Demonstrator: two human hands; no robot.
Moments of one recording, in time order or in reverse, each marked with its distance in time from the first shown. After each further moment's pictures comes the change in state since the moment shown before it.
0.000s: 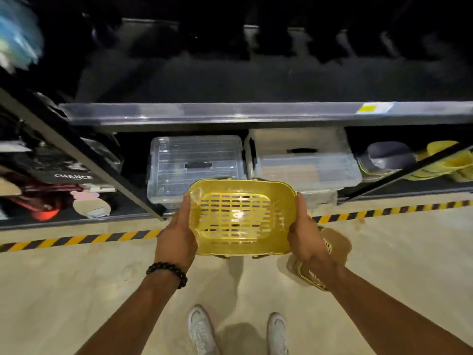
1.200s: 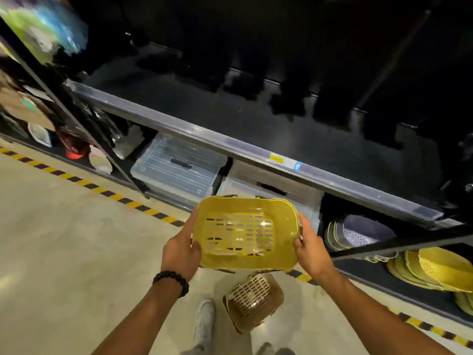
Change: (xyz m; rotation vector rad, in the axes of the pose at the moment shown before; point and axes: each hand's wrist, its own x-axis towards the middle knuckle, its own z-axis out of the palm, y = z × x) left_hand -0.078 0.341 0.173 -0.232 0.294 -0.401; right_hand 0.146 0.120 -0.361 -0.371 -0.306 -0.398
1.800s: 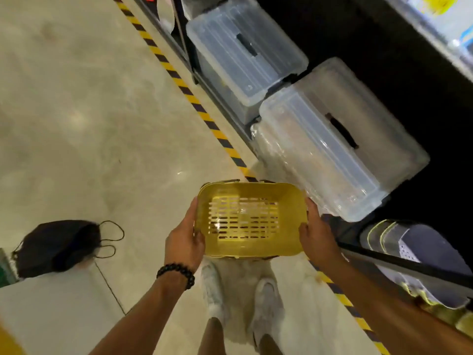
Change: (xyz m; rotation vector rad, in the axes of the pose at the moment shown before) left_hand -0.167 -0.110 0.299 -0.093 0.272 -0.527; right_hand 0.061 0.230 0.119 -0.240 -0.427 -0.178
